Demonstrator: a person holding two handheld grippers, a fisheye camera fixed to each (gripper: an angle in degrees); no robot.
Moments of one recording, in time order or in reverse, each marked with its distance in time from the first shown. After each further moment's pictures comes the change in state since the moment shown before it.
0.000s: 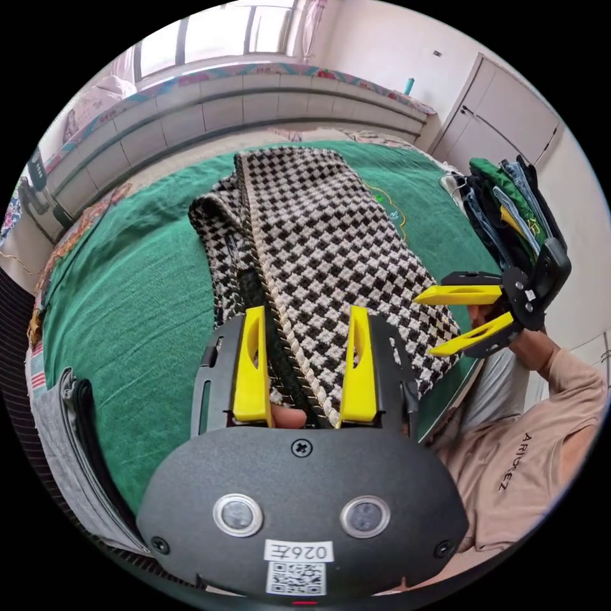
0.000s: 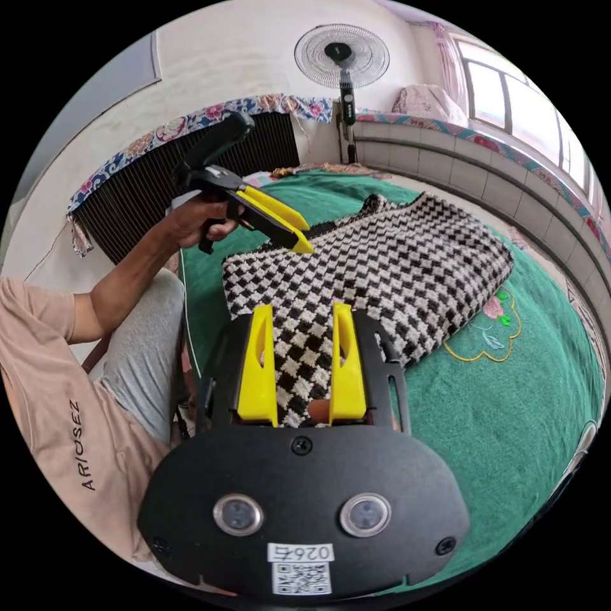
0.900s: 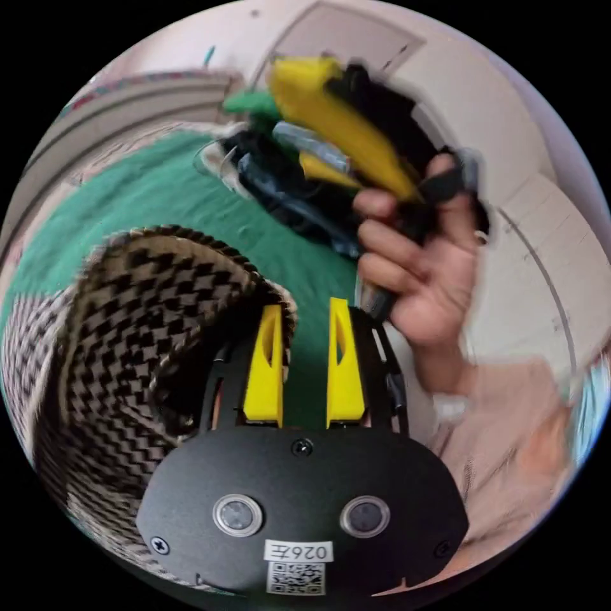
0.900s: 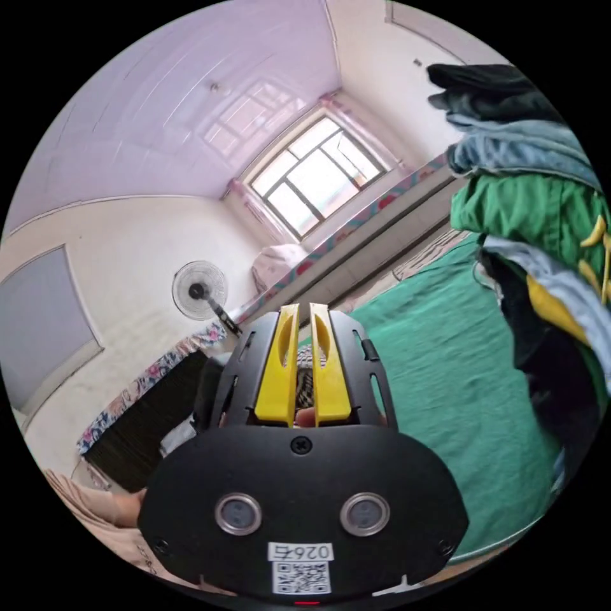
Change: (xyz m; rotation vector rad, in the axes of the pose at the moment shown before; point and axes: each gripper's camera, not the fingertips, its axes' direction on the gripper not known) left arm 0.431 -0.247 0.139 -0.112 0.539 0.504; right arm 0.198 0.249 -0.318 0.878 0.161 0.727
